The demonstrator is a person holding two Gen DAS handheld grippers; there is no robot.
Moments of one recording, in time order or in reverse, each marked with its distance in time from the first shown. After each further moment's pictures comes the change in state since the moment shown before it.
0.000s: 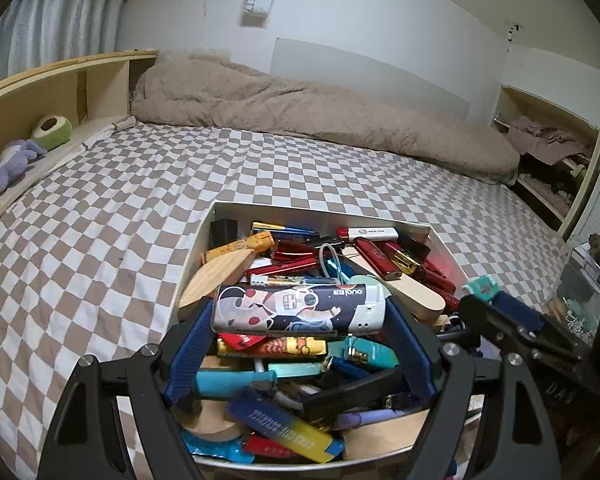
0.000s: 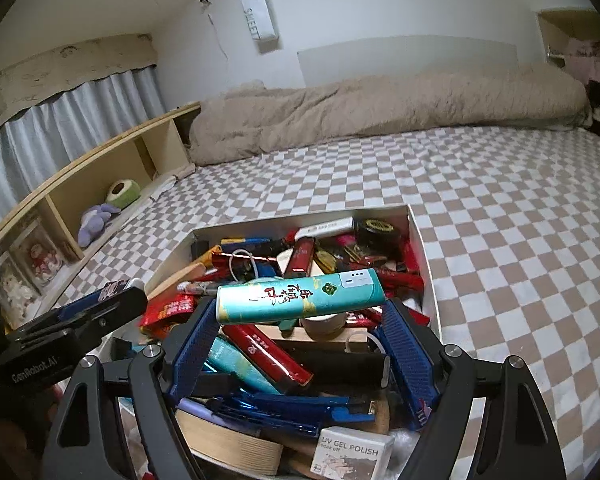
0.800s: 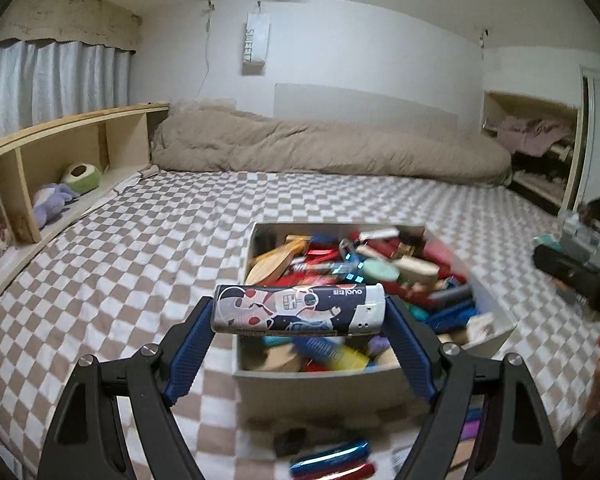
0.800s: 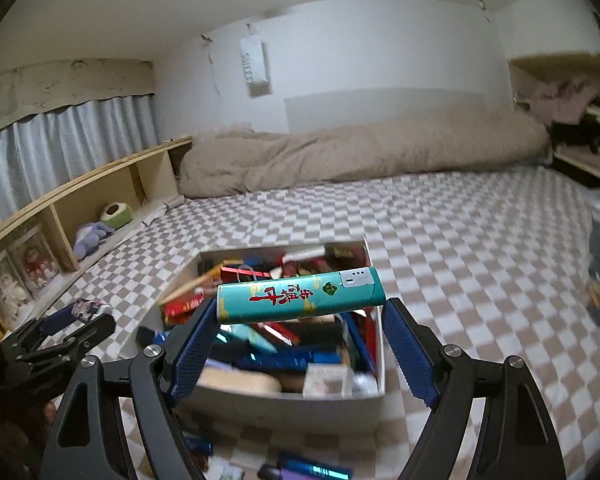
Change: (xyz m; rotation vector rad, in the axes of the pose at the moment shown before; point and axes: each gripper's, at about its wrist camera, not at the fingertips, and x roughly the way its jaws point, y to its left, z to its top) left arm -0.086 0.020 -0.039 0.099 -0.169 0.049; right arm -0.097 0.026 -0.016 -0.052 -0.167 -0.110
